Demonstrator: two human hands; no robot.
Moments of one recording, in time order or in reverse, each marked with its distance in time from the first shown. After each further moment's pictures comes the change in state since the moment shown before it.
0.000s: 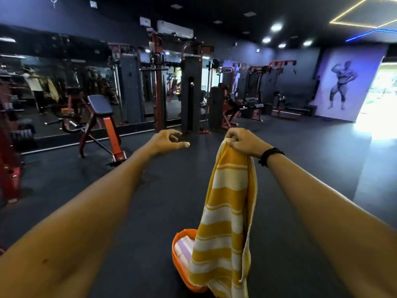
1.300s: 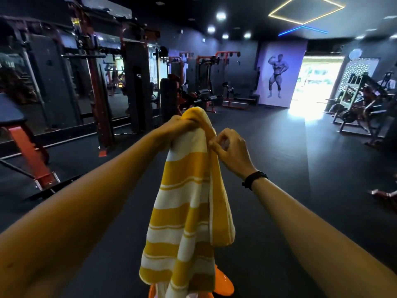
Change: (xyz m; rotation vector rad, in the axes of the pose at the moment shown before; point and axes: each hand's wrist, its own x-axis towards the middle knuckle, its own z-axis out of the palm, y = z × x) left_hand 0.350 -0.029 0.047 -0.480 -0.232 0.062; right_hand 0.255 0.148 0.106 0.056 0.640 0.074
